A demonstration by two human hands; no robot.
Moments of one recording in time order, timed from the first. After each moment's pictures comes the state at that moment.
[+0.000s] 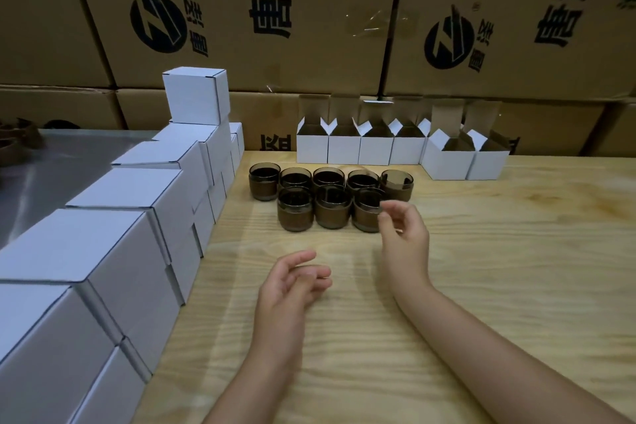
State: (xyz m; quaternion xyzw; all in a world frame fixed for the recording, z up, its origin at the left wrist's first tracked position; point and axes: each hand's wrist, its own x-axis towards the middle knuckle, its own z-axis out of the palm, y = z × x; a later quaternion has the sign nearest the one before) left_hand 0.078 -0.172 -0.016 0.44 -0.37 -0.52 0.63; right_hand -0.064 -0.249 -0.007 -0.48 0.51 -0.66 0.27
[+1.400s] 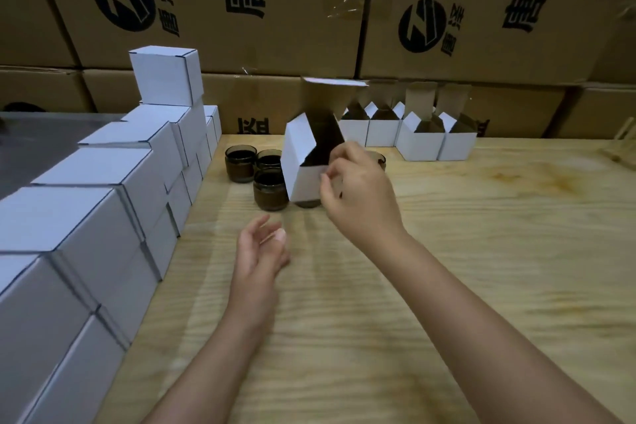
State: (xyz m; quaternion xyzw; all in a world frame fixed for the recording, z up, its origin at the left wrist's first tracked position) left_hand 0.080 -0.171 -0.018 0.43 -0.43 -0.48 0.64; right_hand -0.055 -0.218 0.058 -0.75 0.49 -0.44 -0.07
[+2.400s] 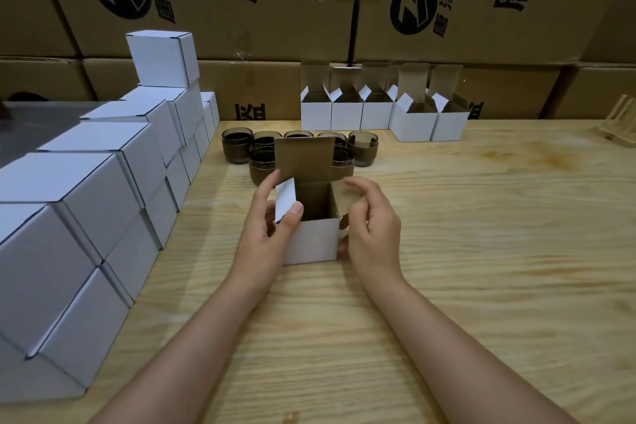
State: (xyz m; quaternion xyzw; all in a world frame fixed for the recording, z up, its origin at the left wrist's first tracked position) left_hand 0.075 -0.165 -0.016 0.44 -0.59 -0.38 0.56; right_hand -0.068 -0.172 -0.014 -0.58 0.50 -0.62 0.18
